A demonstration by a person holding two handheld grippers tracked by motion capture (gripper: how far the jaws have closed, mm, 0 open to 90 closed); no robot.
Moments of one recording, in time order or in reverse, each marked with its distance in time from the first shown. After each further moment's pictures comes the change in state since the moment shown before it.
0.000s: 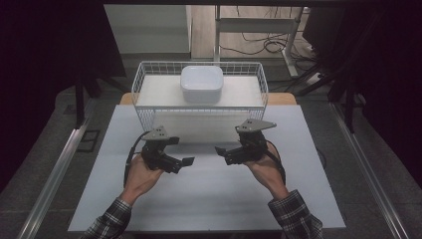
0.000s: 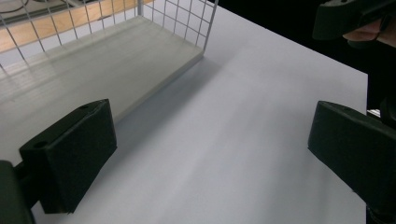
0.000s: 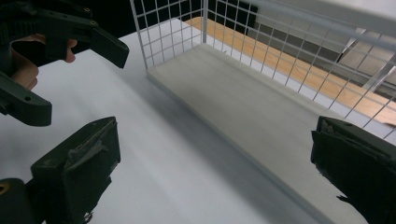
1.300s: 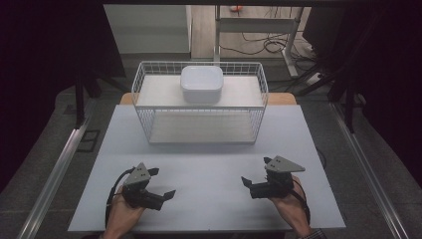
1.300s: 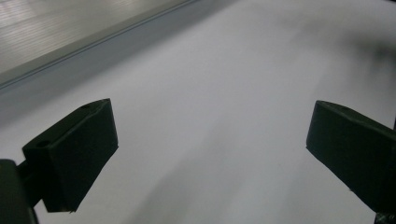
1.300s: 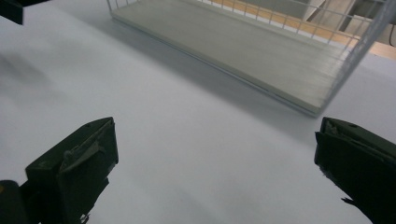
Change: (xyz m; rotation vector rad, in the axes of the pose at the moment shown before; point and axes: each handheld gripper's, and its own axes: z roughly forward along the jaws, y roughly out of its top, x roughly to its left) left arm -0.030 -0.100 -0.037 0.048 0.151 0.026; right arm 0.007 -0.106 -0.054 0.014 -0.152 0.049
